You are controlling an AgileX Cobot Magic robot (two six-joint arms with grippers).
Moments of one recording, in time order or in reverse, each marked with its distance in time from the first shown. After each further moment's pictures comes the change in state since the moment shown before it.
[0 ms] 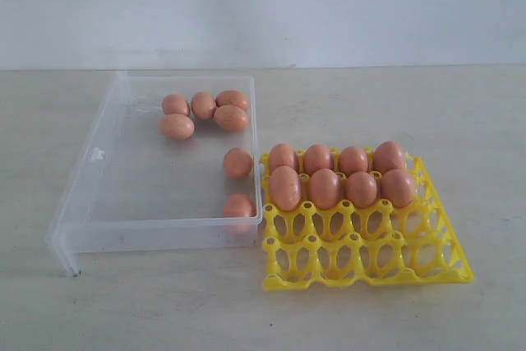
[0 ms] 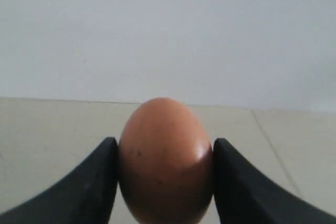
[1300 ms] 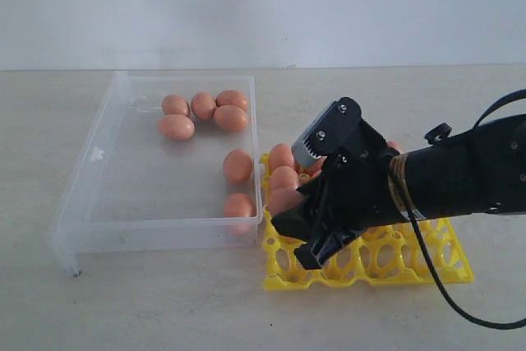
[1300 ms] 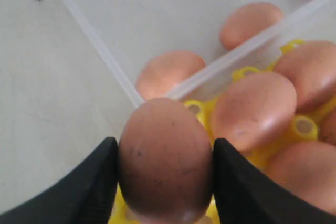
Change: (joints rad) left arm 0.000 0.000 0.000 0.000 0.000 0.000; right arm 0.530 0.370 0.259 -0.216 -0.601 -0.055
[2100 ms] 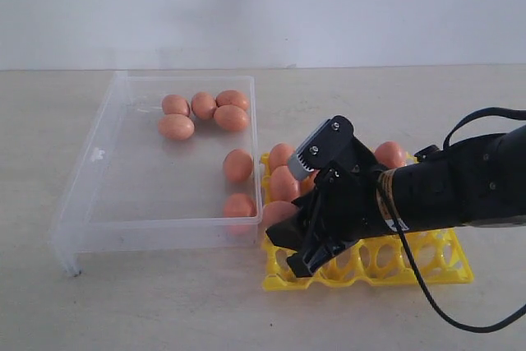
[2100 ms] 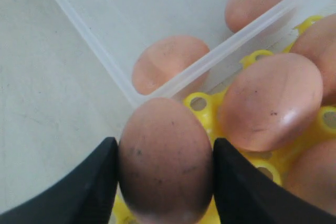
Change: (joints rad) left arm 0.000 0.000 0.000 0.000 0.000 0.000; right arm 0.000 0.096 0.000 0.149 -0.052 -0.134
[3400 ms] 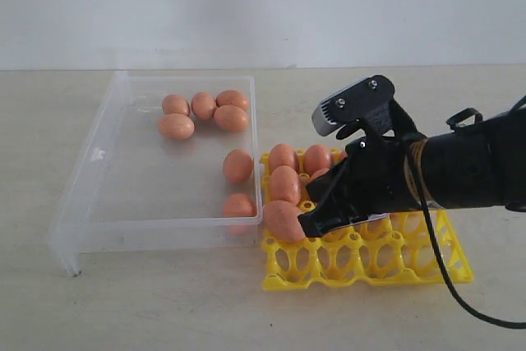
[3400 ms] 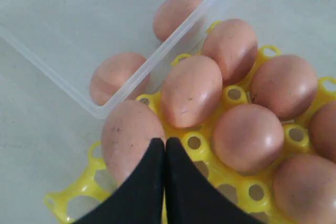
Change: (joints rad) left arm 0.000 0.000 0.000 0.000 0.000 0.000; right arm 0.029 -0.220 0.019 -0.179 0.248 0.414
